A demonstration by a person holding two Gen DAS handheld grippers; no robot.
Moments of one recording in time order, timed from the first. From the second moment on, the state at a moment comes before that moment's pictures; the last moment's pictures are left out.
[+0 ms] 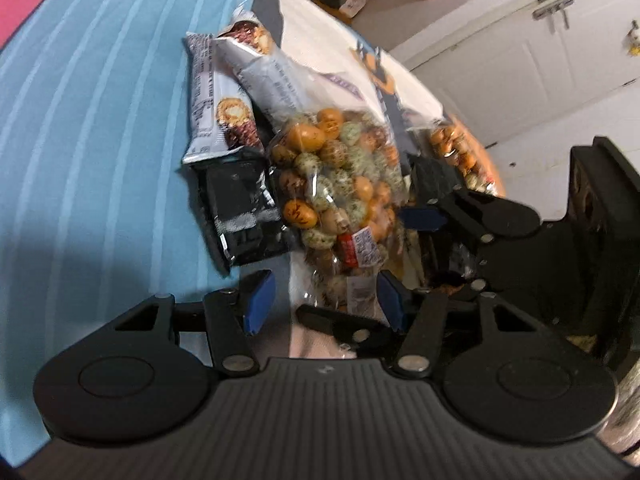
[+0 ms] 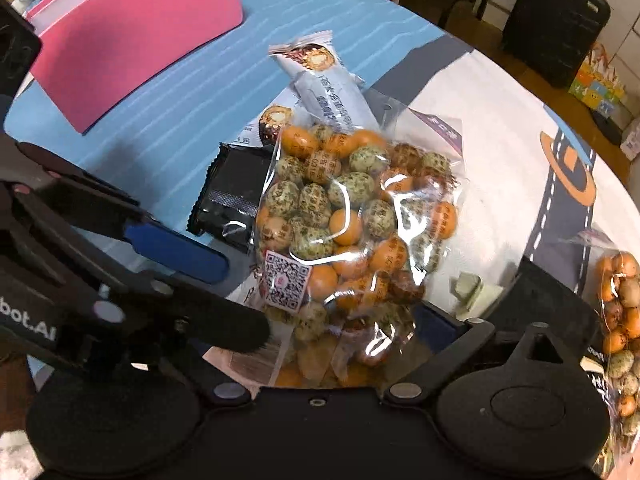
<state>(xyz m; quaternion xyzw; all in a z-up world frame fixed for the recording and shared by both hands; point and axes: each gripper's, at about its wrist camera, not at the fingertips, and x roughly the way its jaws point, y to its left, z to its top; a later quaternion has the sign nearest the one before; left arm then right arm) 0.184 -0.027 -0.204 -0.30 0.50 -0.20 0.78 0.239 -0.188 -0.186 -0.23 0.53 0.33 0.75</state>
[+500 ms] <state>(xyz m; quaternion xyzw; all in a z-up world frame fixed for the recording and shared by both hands) 0.175 -0.019 -0.202 -0.34 0.51 -0.21 0.76 0.211 -0.172 -0.161 -0.18 0.56 0.26 0.76</state>
